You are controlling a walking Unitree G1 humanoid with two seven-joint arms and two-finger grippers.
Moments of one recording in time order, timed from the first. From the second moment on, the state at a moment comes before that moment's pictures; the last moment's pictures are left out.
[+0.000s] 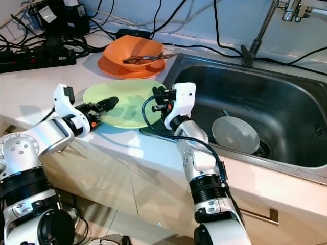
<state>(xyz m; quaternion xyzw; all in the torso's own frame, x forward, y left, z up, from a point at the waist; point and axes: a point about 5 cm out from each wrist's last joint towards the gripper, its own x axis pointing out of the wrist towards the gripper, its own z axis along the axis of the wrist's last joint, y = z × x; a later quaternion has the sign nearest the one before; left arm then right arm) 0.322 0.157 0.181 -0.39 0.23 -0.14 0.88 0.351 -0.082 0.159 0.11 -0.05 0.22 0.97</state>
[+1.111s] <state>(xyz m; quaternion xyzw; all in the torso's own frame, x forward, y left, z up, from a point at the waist) 0.306 0.168 0.174 -0.42 0.20 -0.11 0.88 0.364 -0.112 0.169 0.08 -0.06 0.18 0.98</state>
